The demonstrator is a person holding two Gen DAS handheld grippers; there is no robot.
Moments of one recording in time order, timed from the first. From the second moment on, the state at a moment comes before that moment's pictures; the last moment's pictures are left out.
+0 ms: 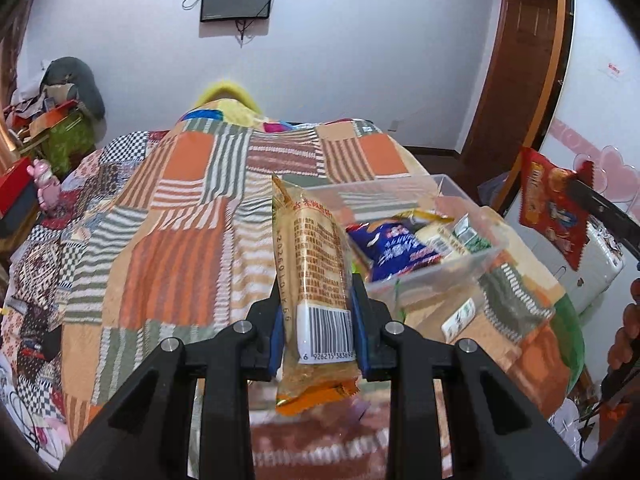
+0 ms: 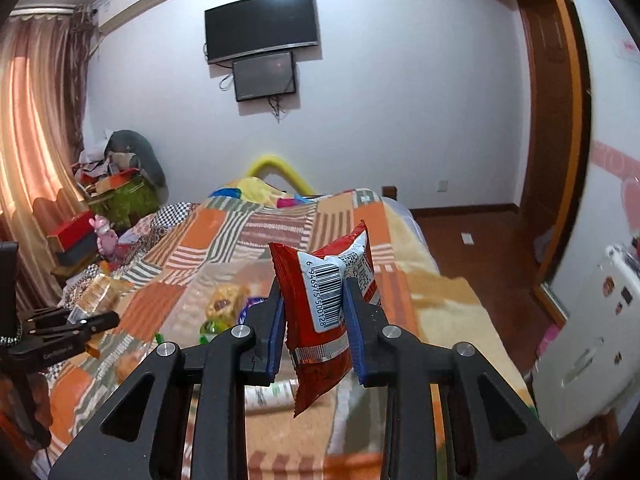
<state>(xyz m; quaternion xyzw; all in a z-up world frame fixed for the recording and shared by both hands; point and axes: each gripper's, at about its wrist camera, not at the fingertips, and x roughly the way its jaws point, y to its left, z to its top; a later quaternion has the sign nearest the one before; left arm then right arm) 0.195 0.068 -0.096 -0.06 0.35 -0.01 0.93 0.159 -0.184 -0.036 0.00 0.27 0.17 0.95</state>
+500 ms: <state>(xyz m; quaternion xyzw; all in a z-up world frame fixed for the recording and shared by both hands) 0.295 0.047 -0.129 -0.07 0.40 -0.01 0.91 0.227 -0.144 -0.077 -0.01 0.31 0.23 0.92</state>
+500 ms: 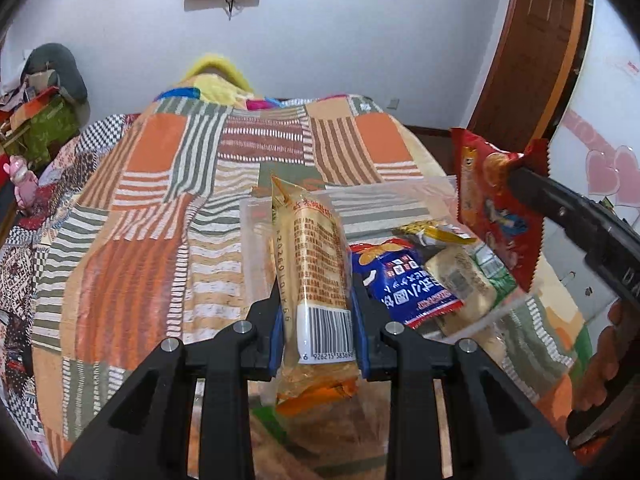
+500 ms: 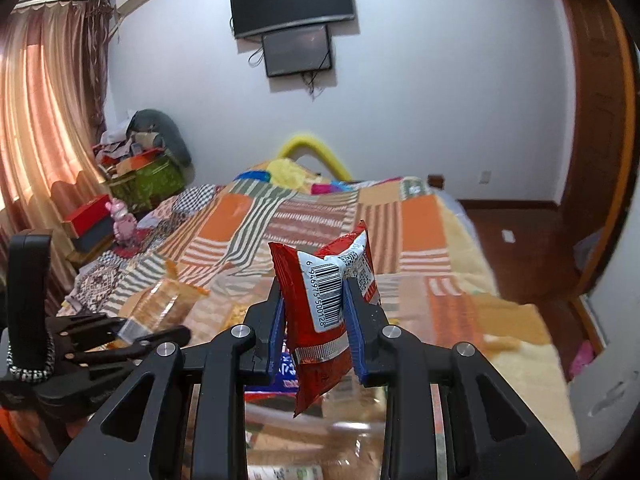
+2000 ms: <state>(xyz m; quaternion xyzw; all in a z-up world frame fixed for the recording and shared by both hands) 0.181 0.115 -0.153 -0.05 0.44 0.04 0.89 0.176 -0.165 -0.112 -0.06 0.40 0.24 0.88</state>
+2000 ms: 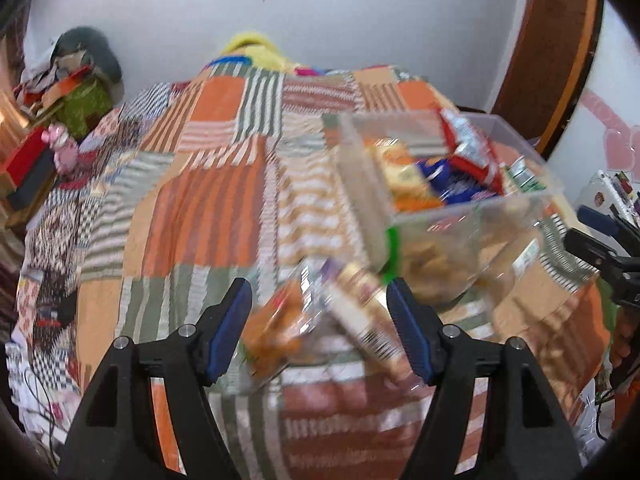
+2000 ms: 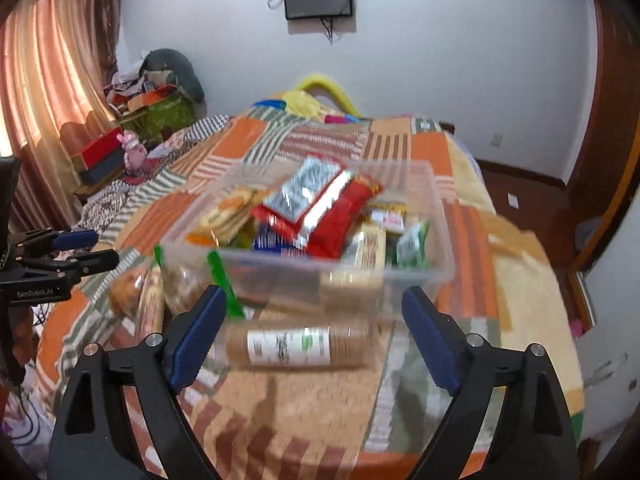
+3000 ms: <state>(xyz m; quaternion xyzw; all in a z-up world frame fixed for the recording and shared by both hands) 0.195 0.144 -0.239 -0.09 0.48 0.03 0.87 0.197 -0.148 -0.167 -0.02 0.50 0.16 0.85</state>
